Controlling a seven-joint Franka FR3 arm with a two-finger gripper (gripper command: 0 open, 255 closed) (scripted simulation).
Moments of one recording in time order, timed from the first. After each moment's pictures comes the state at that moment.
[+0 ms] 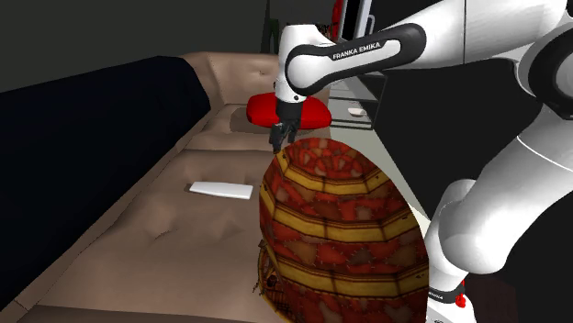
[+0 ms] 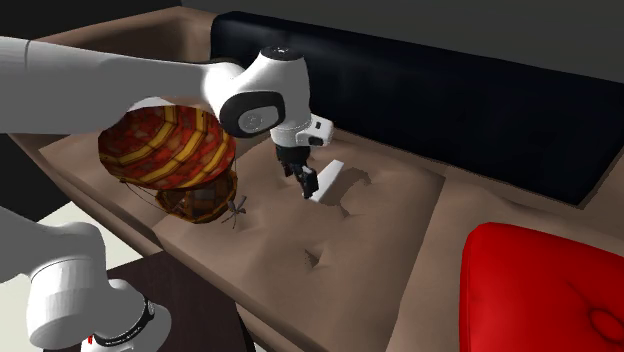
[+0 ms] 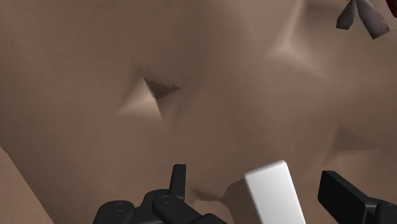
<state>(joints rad) 0.09 -0.23 -0.01 -2.16 0.01 2.00 -0.09</state>
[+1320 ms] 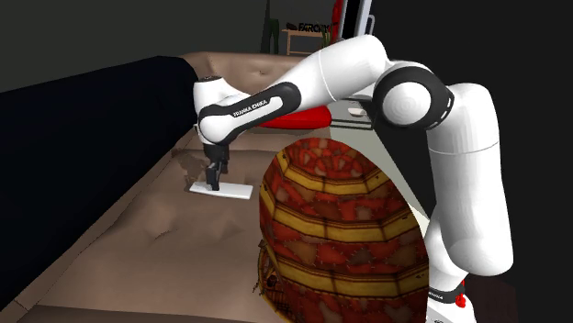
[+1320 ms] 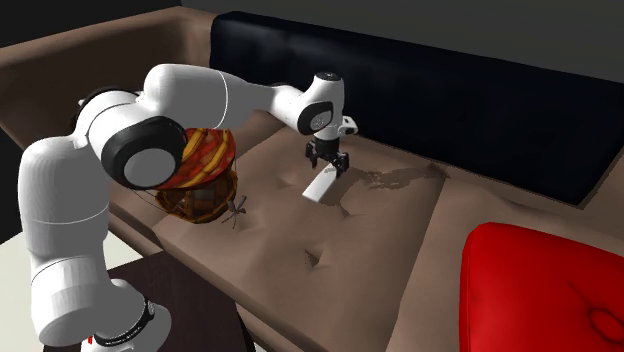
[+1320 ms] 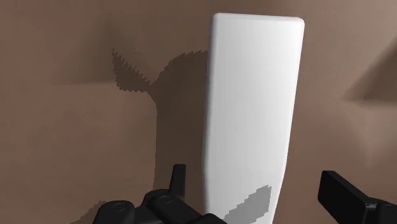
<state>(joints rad) 0.20 0.46 0.08 -1.61 -0.06 2.08 -0.28</state>
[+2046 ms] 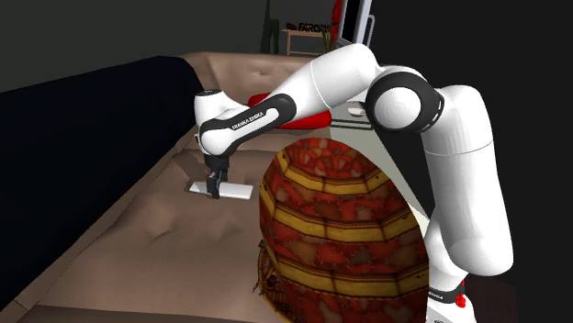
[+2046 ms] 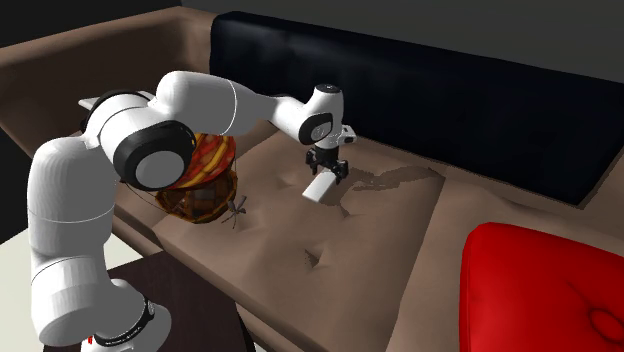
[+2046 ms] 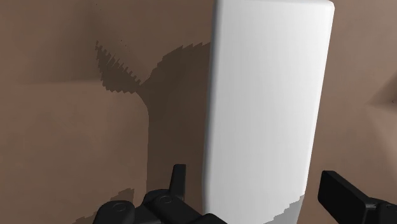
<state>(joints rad) 0.20 0.50 0.08 -1.63 -0.07 2.15 -0.28</state>
